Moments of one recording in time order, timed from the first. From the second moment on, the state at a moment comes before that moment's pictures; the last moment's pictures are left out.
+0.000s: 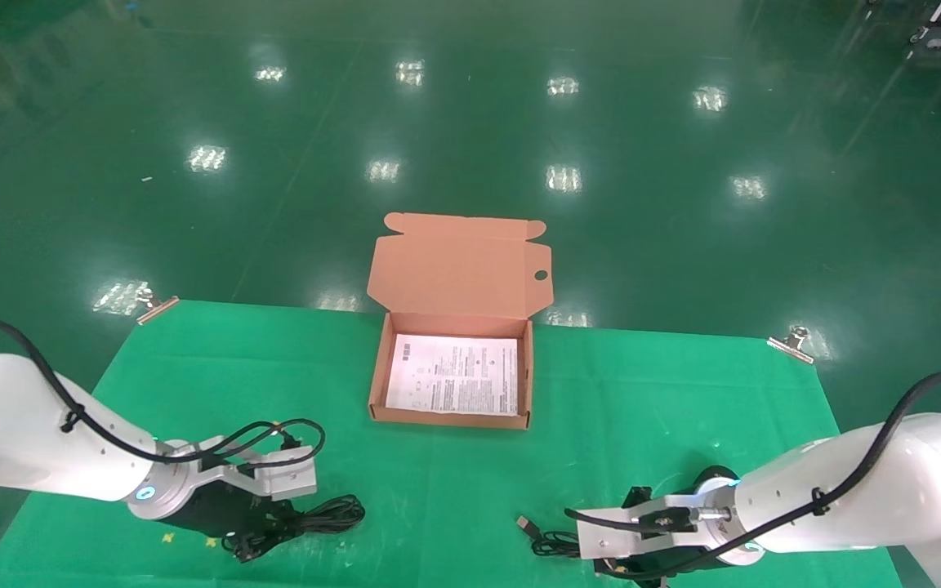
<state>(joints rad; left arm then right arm) -1.43 1.12 0.81 -0.61 1.98 1.19 -0.24 1.29 -1.06 -0.82 1.04 -2.11 -1.21 0.22</state>
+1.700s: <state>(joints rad) -1.59 1.00 0.70 -1.23 2.37 0.94 -0.67 1.84 -1.35 -0.65 0.77 -1.94 -0.81 0.11</state>
